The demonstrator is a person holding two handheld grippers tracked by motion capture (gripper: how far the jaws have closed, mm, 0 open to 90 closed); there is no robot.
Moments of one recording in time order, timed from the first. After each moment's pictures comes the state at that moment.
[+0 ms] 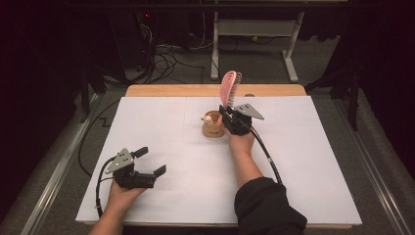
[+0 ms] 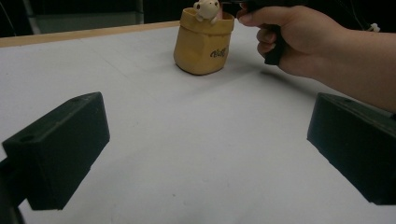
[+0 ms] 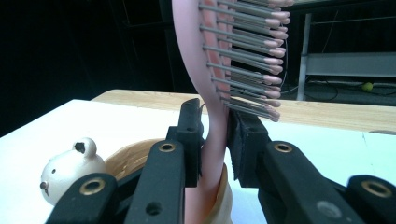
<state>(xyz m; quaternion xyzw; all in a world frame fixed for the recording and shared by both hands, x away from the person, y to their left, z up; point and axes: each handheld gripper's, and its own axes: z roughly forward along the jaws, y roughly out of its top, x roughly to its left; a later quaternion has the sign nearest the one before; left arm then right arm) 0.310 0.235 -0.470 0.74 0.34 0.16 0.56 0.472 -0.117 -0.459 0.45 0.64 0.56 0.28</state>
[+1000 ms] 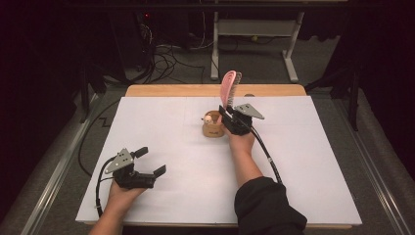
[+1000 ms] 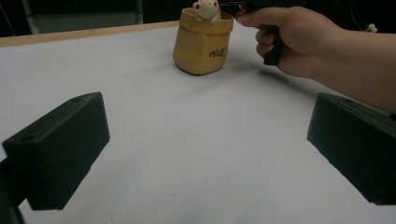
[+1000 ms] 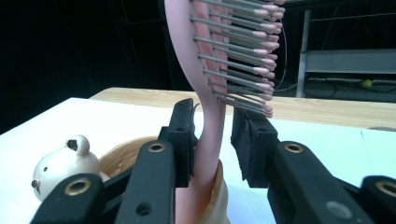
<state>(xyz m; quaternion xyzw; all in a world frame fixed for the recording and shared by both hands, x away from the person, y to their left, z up) 0.310 0.236 -0.470 0.74 0.34 0.16 0.56 0.473 -0.119 -0.460 0.45 0.64 0.56 0.28</state>
